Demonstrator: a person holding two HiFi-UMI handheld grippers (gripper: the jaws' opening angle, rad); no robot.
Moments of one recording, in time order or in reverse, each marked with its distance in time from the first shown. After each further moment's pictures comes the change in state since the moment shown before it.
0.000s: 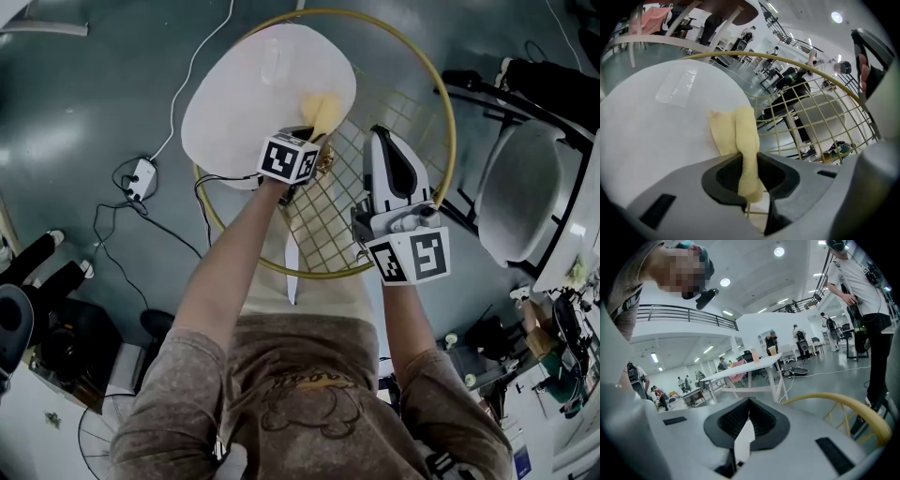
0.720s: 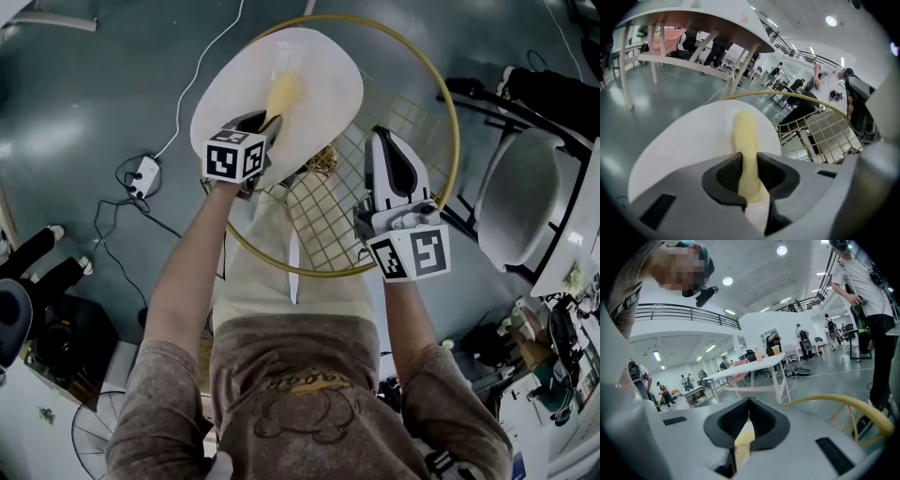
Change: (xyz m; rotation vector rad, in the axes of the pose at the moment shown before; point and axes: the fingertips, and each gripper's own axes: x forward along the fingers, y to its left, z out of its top) left arm -0.106 0.083 0.034 -0.006 -0.188 0.137; right arm 0.008 0.013 0.002 -0.019 0.008 0.025
